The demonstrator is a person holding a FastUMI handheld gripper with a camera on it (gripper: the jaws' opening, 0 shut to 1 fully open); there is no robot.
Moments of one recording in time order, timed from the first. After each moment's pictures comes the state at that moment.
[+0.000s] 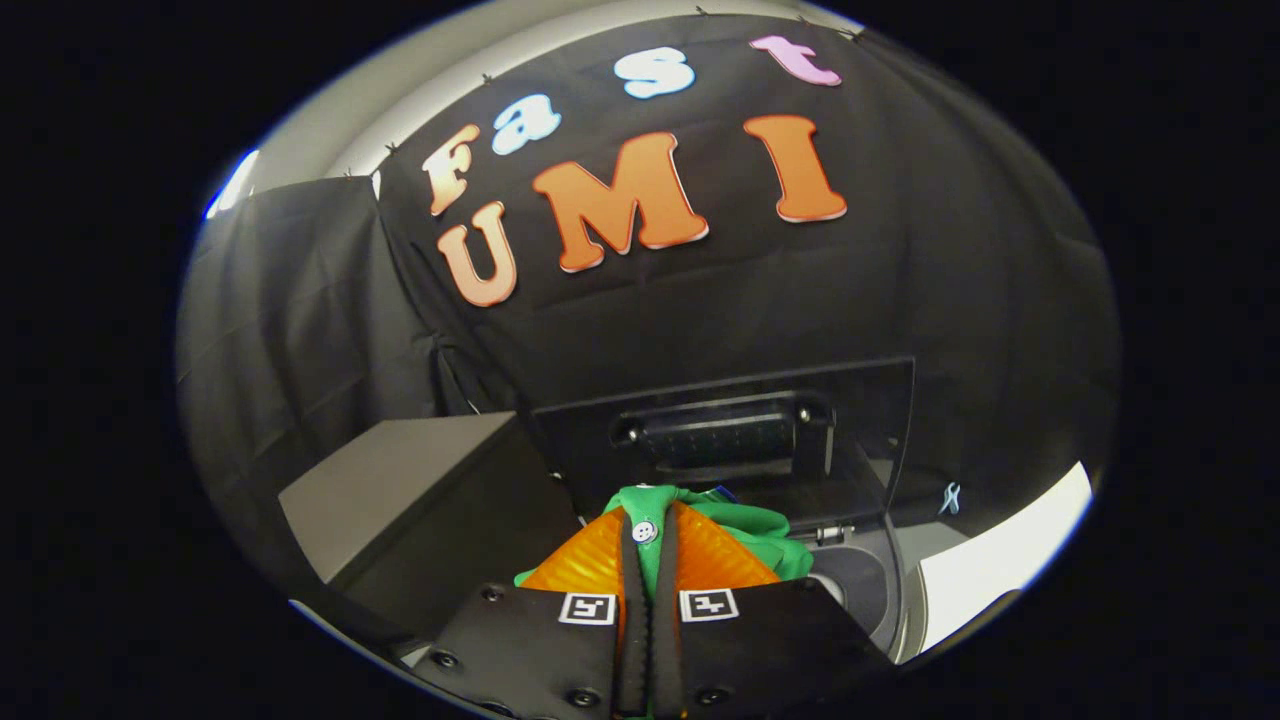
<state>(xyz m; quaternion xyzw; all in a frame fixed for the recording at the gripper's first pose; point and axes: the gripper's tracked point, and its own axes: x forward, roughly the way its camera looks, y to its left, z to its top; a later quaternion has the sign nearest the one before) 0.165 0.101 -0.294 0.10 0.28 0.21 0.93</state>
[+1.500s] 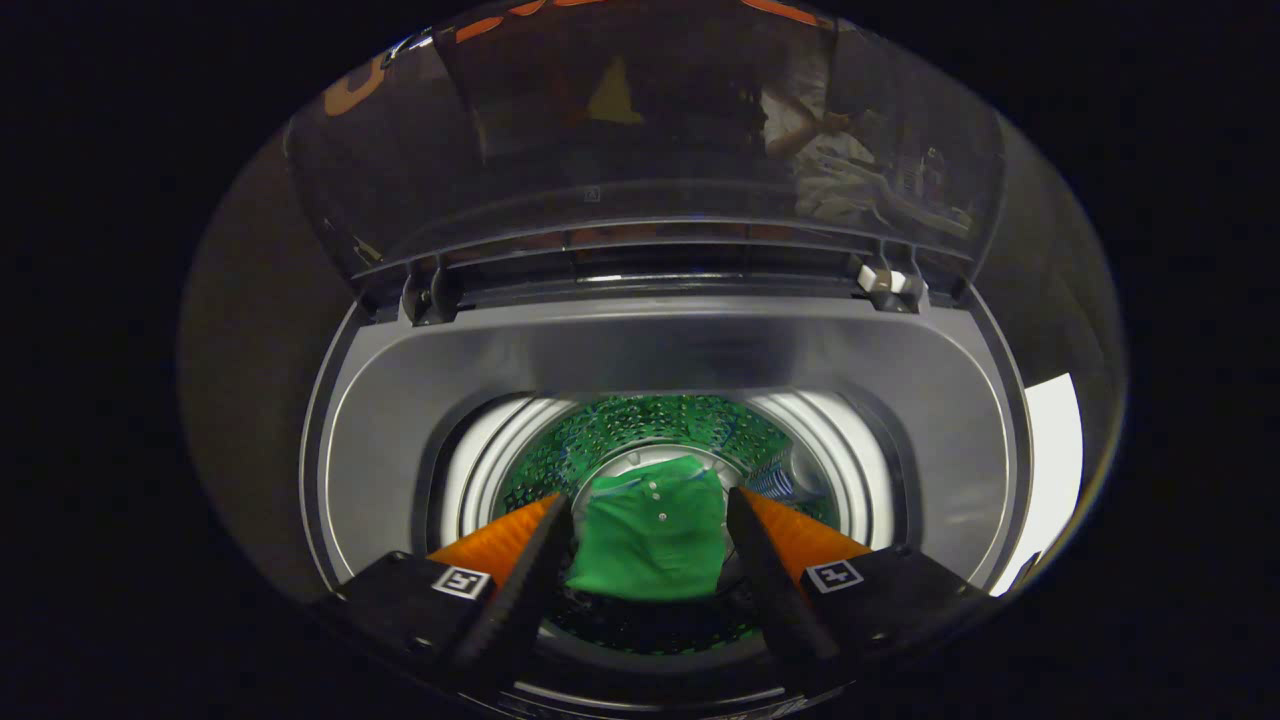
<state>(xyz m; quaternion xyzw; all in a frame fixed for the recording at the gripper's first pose) 0.154 0.092 -0.561 -0.01 0.53 0.09 0.84</state>
